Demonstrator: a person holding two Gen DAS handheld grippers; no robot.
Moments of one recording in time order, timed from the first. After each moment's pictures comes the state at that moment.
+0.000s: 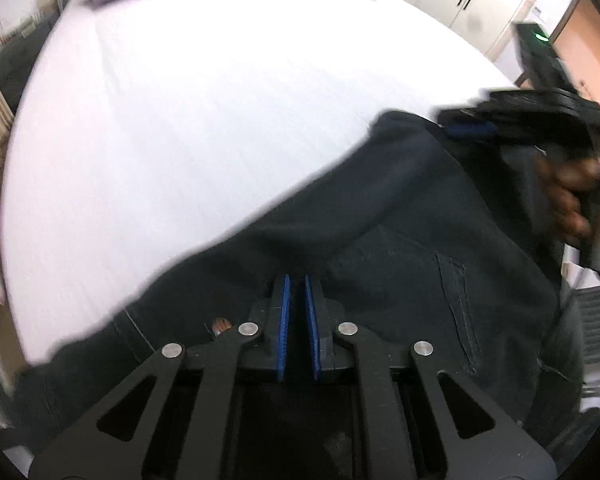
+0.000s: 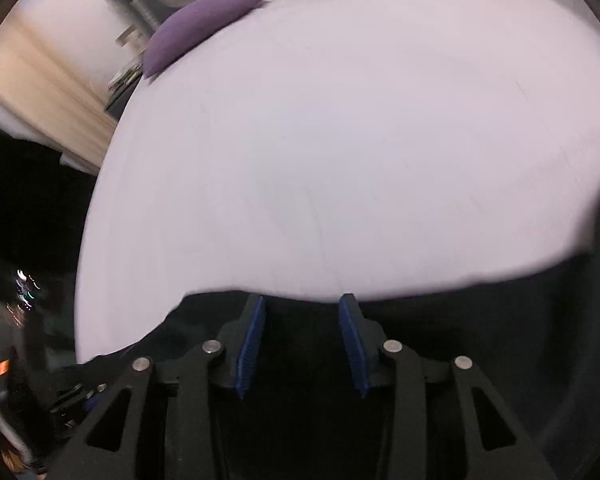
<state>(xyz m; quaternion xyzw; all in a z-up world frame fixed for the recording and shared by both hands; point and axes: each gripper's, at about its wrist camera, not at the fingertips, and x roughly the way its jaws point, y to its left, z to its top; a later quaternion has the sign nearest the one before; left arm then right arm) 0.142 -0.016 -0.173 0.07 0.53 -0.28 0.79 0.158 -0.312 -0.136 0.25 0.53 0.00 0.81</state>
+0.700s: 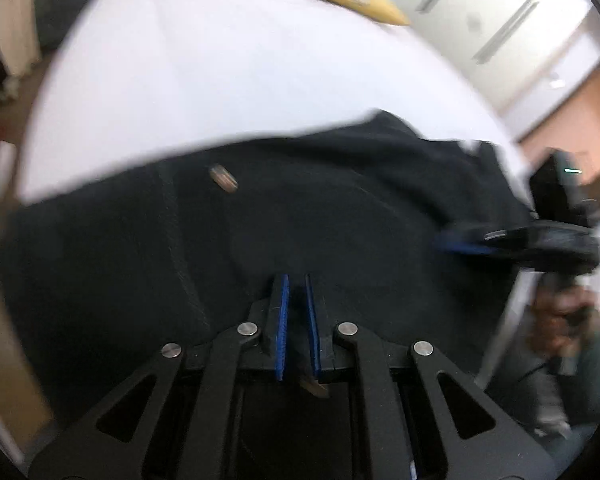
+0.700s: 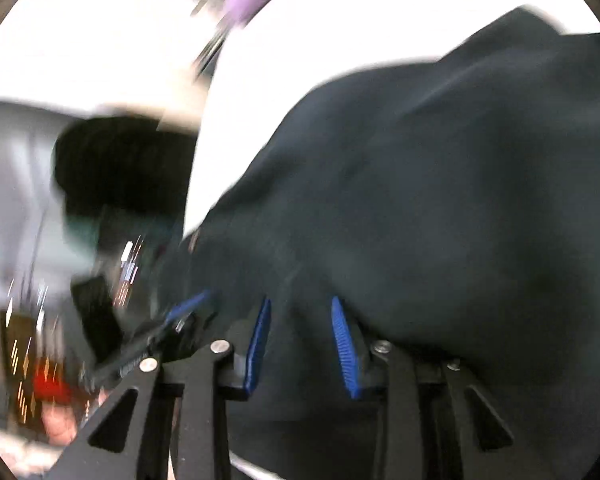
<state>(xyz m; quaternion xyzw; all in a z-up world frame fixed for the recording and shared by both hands) 0.073 0.014 -0.159 -0.04 0.54 -0.24 0.80 0.051 -0.254 -0.160 0.37 0.52 0.15 0.76</state>
